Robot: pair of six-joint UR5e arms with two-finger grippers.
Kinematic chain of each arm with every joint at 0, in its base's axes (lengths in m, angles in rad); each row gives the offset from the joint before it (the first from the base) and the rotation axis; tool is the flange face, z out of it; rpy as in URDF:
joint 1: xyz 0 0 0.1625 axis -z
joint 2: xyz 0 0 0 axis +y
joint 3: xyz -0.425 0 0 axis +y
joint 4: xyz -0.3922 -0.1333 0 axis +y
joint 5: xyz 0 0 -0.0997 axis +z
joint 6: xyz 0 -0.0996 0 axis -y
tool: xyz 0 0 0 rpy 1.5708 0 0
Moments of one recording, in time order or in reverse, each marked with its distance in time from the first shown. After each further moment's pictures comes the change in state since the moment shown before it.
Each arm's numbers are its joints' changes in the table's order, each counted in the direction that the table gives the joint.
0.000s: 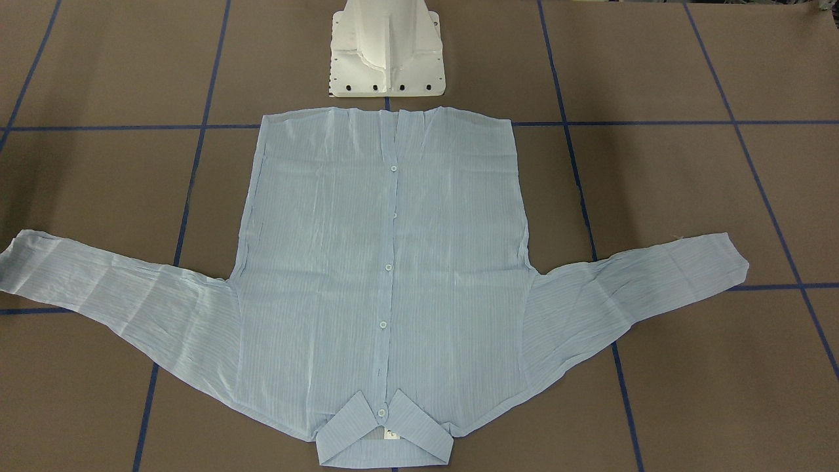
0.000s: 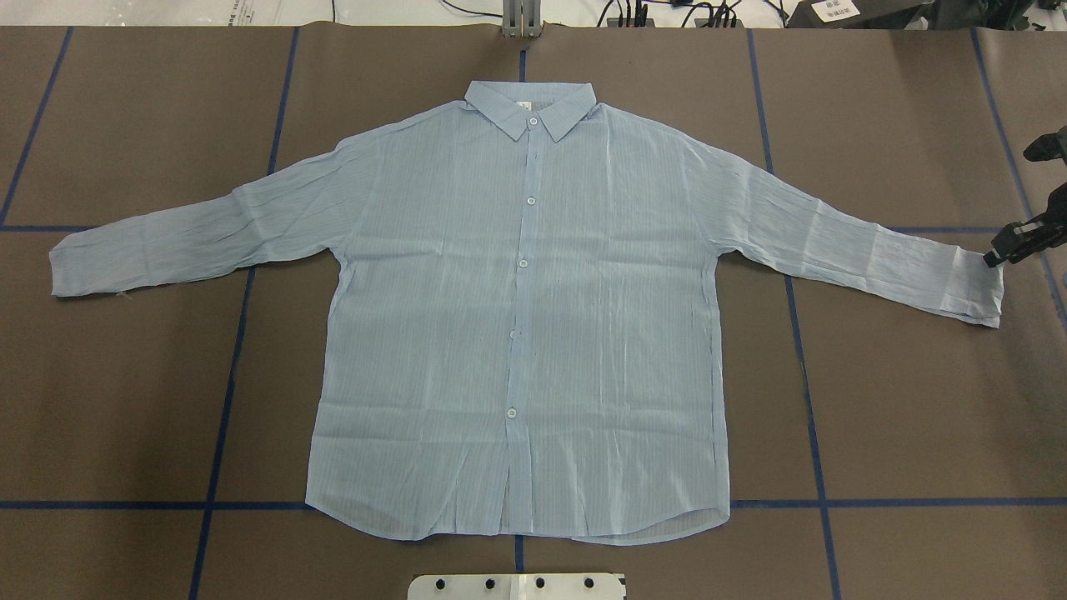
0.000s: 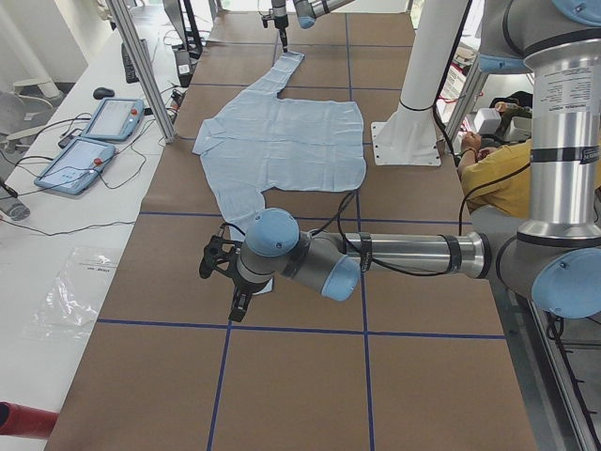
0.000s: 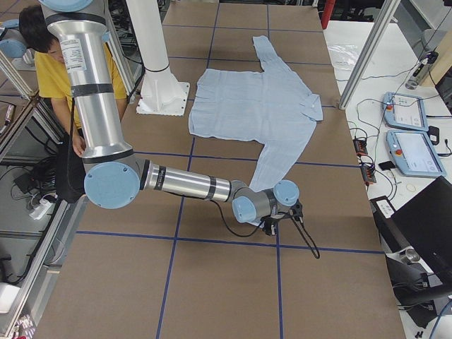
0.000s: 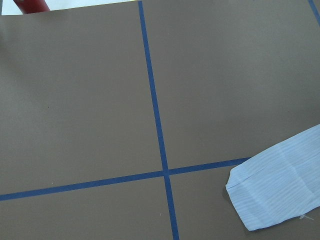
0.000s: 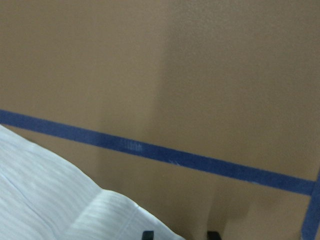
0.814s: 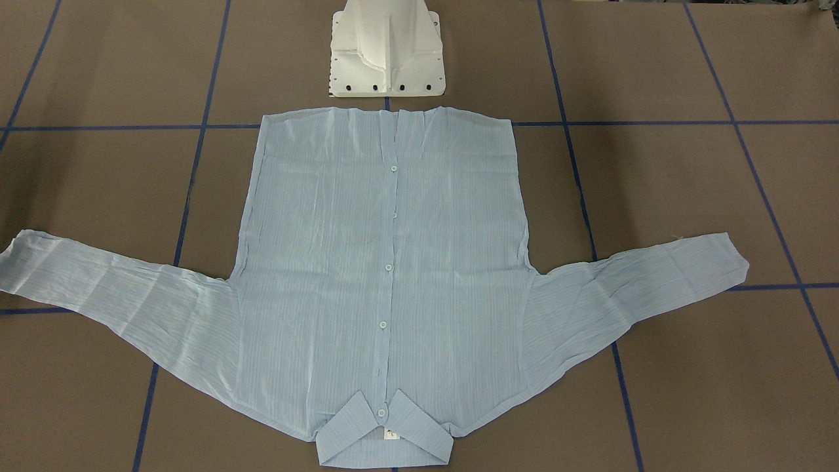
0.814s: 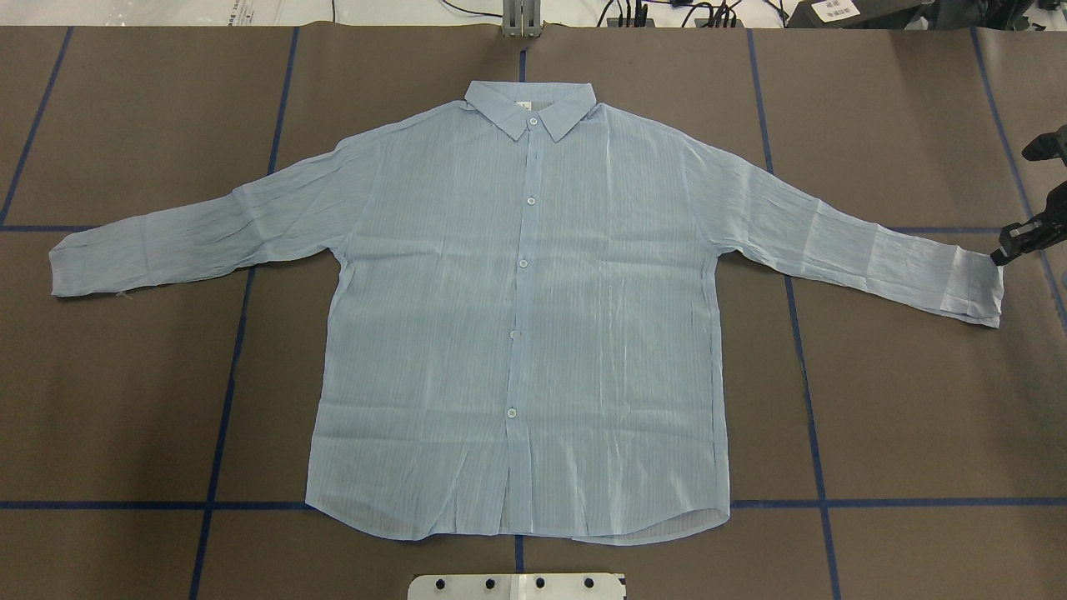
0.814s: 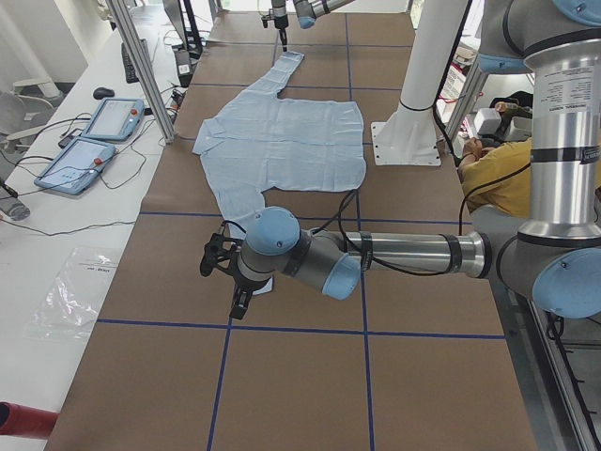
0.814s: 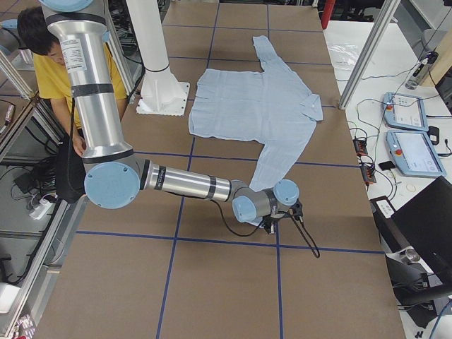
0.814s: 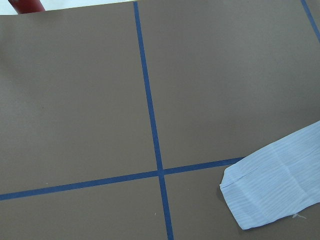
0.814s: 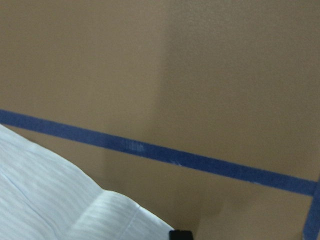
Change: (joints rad) left arm 0.002 -0.002 0.007 -0.006 0.016 0.000; right arm 0.002 0.000 -0.008 0.000 -0.006 0.002
